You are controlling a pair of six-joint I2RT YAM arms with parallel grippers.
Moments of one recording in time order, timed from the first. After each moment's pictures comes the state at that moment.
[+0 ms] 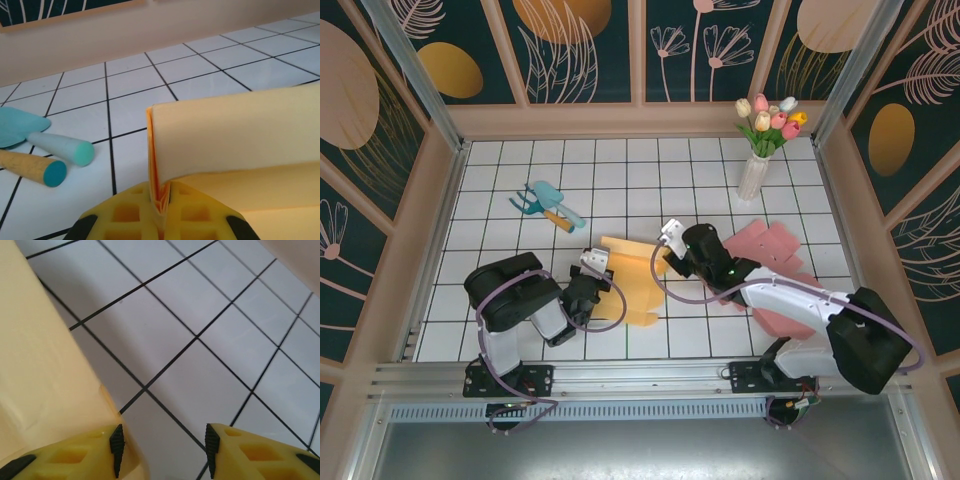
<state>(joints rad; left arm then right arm) -0.89 1.88 0.26 1.41 -0.63 -0.01 0.78 1.29 0.63 -0.01 0.21 -0.27</state>
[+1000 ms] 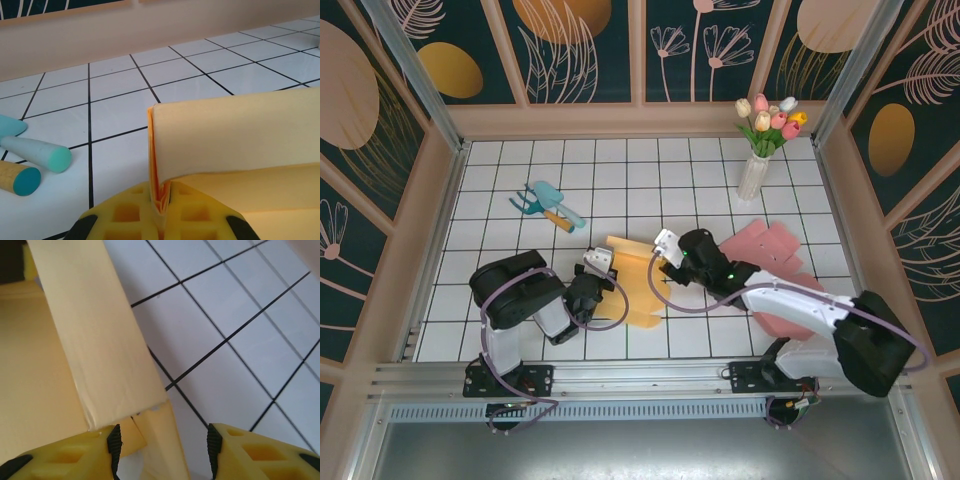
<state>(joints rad) -0.89 1.91 0.28 1.43 -0.58 -0.03 0.82 1.21 0.63 -0.09 0.16 -0.34</state>
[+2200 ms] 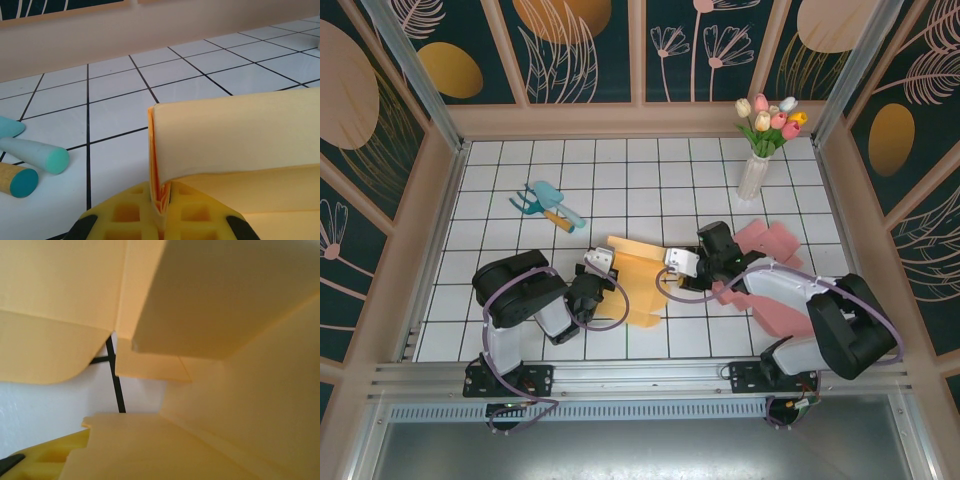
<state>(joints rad) -0.89 1.93 0.29 1.44 -0.58 -0.03 0.58 1.38 0.61 -0.17 -0.22 -0.86</state>
